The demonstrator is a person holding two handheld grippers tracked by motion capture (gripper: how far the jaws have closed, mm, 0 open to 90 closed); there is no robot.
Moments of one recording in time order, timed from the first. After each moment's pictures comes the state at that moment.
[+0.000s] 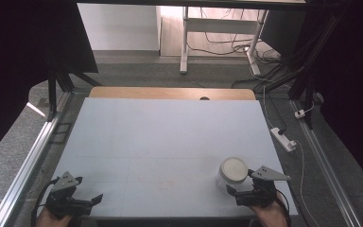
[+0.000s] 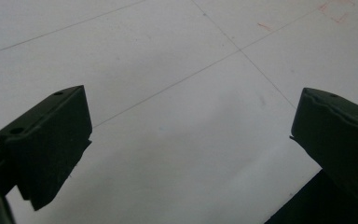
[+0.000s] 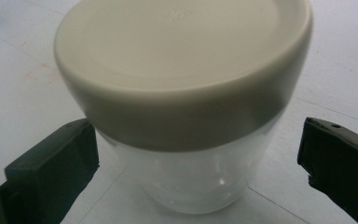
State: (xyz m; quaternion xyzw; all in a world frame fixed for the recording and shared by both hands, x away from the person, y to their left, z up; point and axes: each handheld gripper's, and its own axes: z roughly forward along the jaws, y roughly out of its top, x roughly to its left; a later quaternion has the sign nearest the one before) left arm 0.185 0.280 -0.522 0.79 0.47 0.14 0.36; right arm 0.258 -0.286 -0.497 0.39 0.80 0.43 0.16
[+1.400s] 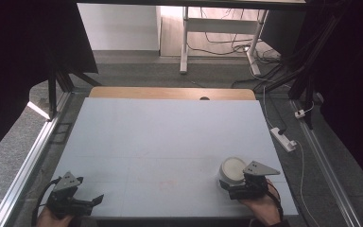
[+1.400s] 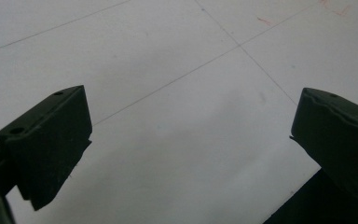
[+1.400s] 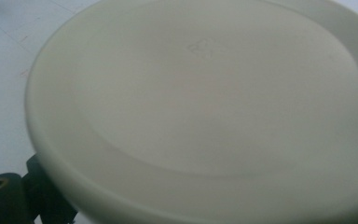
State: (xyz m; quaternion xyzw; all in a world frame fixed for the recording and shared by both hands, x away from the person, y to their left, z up) left arm 0.186 0.278 -0.522 0.80 0.47 0.14 0.35; right arm 0.275 -0.270 -0.502 0.34 0.81 0.44 0.18
